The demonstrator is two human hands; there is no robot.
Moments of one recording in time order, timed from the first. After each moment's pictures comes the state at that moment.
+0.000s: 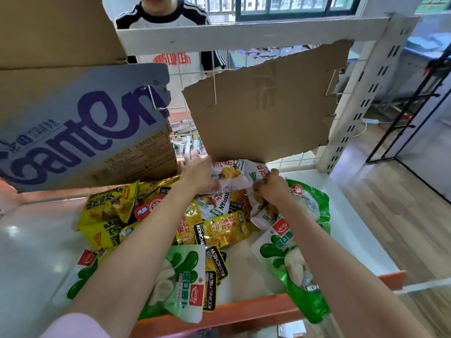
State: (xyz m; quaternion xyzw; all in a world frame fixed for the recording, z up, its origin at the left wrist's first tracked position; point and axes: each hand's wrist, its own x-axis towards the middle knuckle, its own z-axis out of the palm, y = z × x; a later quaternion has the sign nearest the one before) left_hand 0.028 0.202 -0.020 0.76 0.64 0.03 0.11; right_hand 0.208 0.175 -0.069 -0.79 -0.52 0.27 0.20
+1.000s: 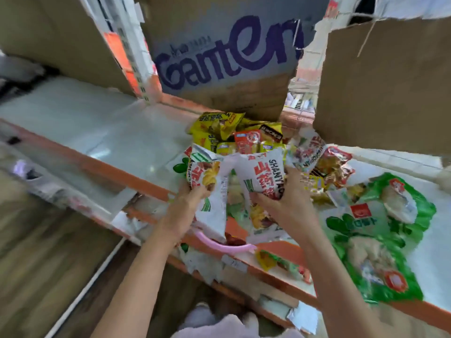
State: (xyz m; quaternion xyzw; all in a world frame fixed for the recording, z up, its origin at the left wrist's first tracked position) left_hand -0.070 -0.073 -0.039 0.30 0.72 0.46 0.42; right_hand 0.107 0.010 -0.039 -0.49 -0.71 0.43 0.27
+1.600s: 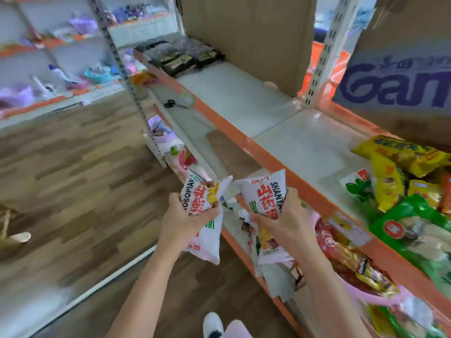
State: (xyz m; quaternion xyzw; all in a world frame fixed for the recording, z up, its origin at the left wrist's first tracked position) left_hand -0.293 -0.302 -0.063 0.08 0.83 0.49 0.24; right_hand -0.169 -0.143 -0.064 -0.37 -0.82 0.41 0.10
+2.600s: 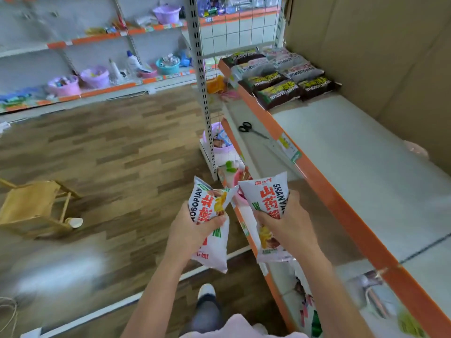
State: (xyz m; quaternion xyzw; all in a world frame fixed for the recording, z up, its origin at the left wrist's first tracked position) left_hand -0.607 -0.339 -0.081 -0.05 0.84 0.50 0.19; right_hand -0.543 -0.155 -0.074 -0.29 -0.85 0.44 0.00
